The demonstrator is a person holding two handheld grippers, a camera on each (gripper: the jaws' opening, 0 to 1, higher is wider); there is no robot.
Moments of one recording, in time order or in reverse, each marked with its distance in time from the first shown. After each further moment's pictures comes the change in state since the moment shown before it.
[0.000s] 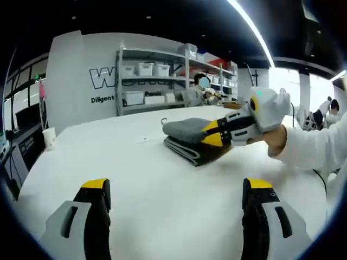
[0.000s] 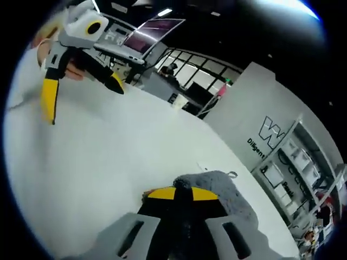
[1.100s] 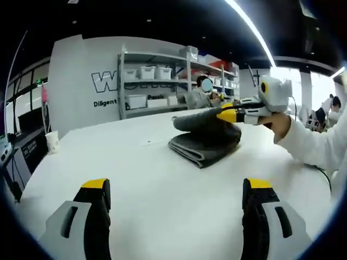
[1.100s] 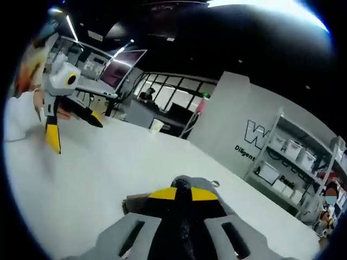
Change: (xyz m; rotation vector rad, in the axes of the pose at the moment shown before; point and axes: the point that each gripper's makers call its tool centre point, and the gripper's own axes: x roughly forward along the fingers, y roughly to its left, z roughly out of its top) left arm 0.004 0.014 0.004 0.020 -0.025 0.032; right arm -0.046 -0.060 0.007 0.182 -0.174 -0.094
